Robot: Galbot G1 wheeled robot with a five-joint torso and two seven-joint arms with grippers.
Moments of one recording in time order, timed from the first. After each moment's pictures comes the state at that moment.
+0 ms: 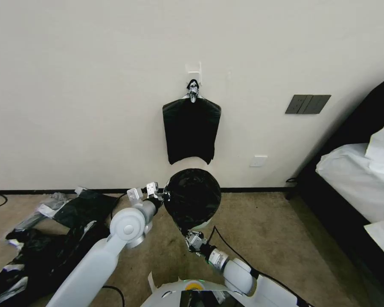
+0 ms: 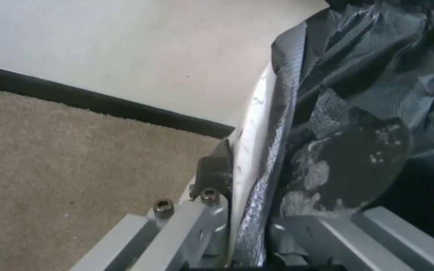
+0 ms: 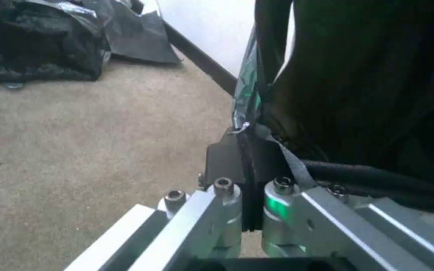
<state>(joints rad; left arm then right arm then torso) 1.08 -0.99 -0.17 -2.19 -1.39 0.47 -0.78 -1.21 0.94 -0.30 1.85 0.00 0.04 0.05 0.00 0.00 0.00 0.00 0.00</state>
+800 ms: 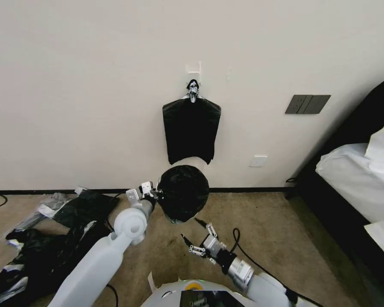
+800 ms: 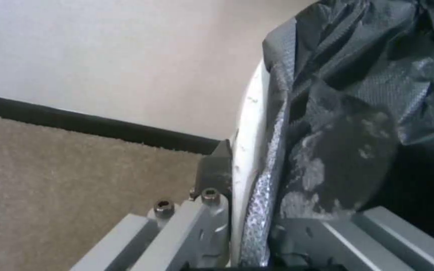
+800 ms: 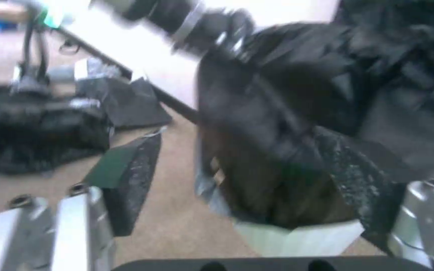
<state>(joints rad) 1.10 -0.99 -0.14 -2.10 -1.13 0.41 -0.72 -1.47 0.74 -0.10 2.29 0.22 -0.03 0.15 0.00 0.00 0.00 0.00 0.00</state>
